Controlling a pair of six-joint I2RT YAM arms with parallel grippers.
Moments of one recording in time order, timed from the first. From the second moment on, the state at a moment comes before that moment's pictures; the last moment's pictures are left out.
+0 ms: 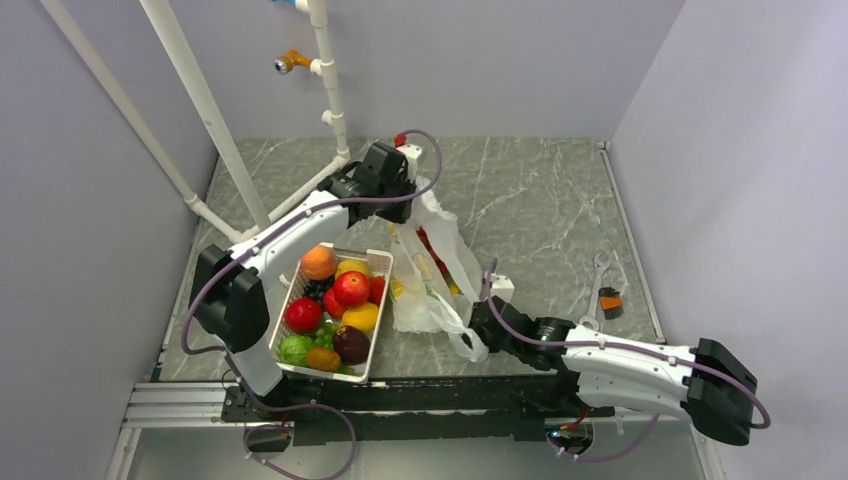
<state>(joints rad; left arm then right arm) -0.63 1.71 1.49 -0.56 -0.04 -0.17 1.07 0.95 0.35 -0.27 0.24 0.92</state>
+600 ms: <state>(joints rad) -0.68 0.98 1.13 -0.67 0.25 -0.29 0.94 0.88 0.60 -0.39 0.30 0.63</state>
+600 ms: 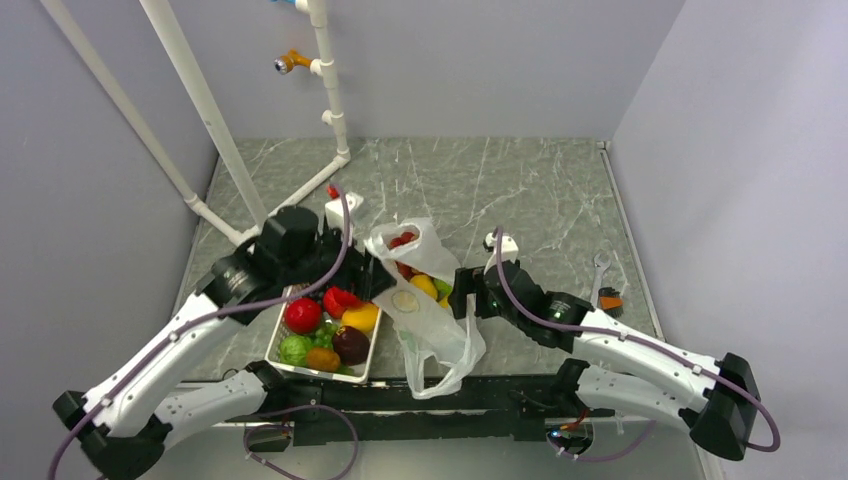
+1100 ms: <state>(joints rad) -0.80 1.17 1.15 -0.70 0.12 -0.40 0.87 1.05 0.76 -0.38 0.28 0.44</state>
